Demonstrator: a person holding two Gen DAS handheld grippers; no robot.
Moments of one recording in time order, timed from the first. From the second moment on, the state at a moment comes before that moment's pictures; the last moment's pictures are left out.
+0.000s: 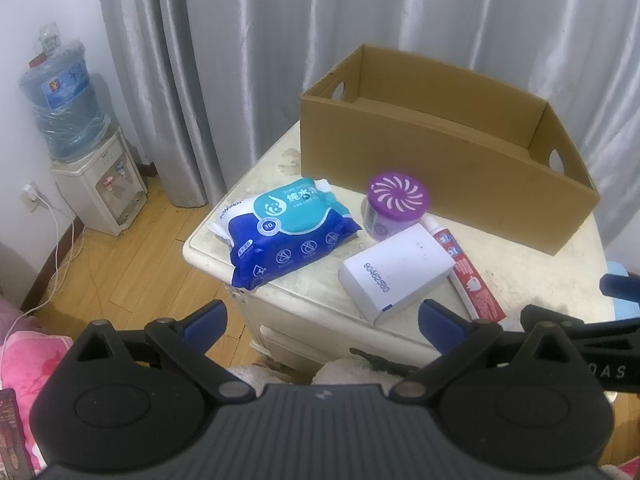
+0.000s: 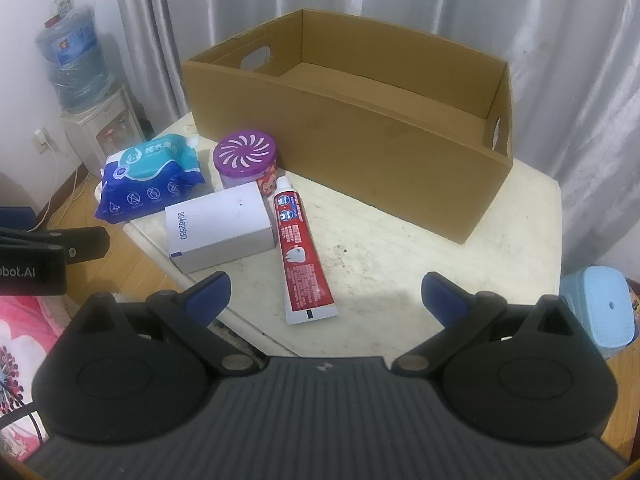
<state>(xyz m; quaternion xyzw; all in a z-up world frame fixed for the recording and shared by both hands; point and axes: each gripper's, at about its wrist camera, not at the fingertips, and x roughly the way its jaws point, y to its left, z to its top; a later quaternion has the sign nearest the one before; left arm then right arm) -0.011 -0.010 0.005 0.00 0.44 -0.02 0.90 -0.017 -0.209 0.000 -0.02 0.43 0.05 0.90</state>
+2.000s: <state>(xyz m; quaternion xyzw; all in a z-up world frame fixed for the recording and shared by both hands) 0.039 0.002 -0.036 0.02 0.47 -0.06 0.88 0.047 -0.217 -0.014 0.07 0.41 0.10 0.90</state>
